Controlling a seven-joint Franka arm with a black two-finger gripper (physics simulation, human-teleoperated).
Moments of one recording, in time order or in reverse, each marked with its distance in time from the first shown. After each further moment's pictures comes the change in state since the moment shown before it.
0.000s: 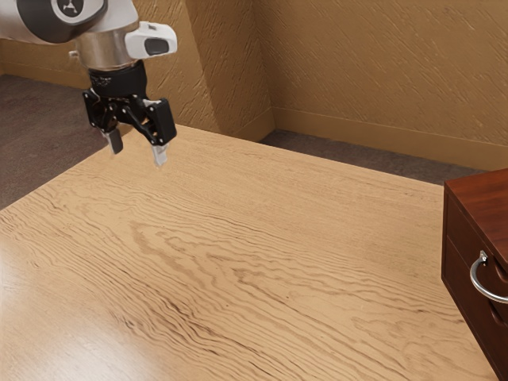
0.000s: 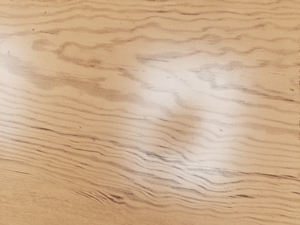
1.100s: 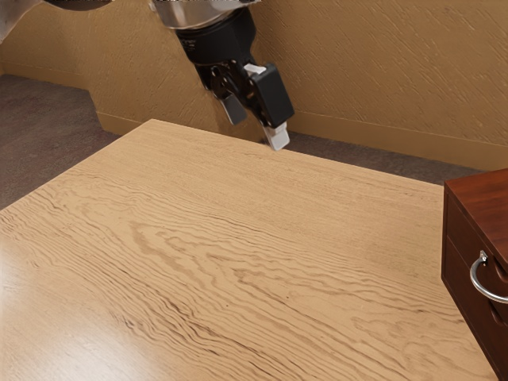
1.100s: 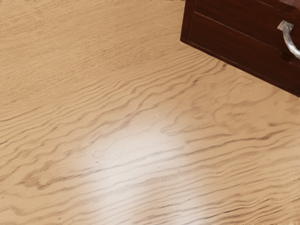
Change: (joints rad) arm -0.007 0.035 -0.495 0.216 0.003 0.058 0.003
